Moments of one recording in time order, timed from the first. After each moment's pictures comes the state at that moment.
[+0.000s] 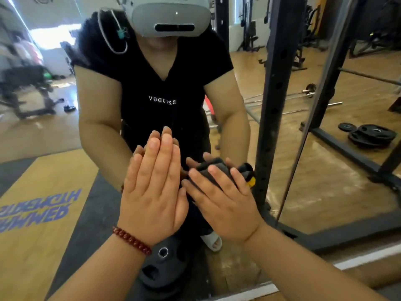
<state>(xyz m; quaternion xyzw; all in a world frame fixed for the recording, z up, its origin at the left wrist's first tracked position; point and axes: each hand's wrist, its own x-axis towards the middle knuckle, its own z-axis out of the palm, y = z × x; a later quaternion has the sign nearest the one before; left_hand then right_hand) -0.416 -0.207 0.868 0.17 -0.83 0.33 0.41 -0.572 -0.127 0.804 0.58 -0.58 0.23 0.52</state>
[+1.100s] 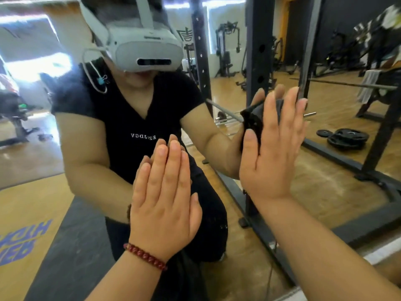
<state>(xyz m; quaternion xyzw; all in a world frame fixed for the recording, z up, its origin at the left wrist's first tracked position) -0.434 -0.204 0.747 0.18 -0.82 0.31 0.44 -0.606 -0.119 0.775 0.35 -0.67 0.51 0.42</state>
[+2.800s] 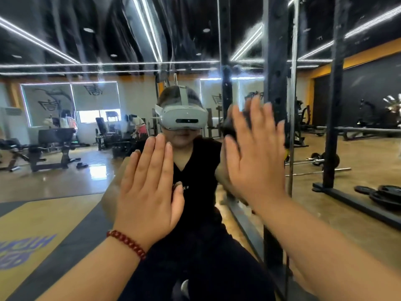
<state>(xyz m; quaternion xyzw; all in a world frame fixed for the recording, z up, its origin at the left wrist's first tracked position) -0.427 -0.211 0.602 0.24 -0.74 0.39 0.50 -0.611 -0.117 0.641 0.46 -0.61 0.42 0.49</state>
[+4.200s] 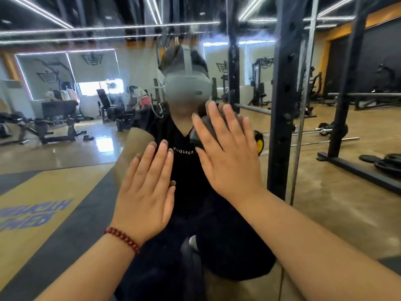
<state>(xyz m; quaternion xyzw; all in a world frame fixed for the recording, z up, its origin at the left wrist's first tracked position) -0.389 -0.218 0.519 0.22 -0.79 0.37 0.44 -0.573 -0.136 0.562 0.53 -0.56 0.32 0.55</state>
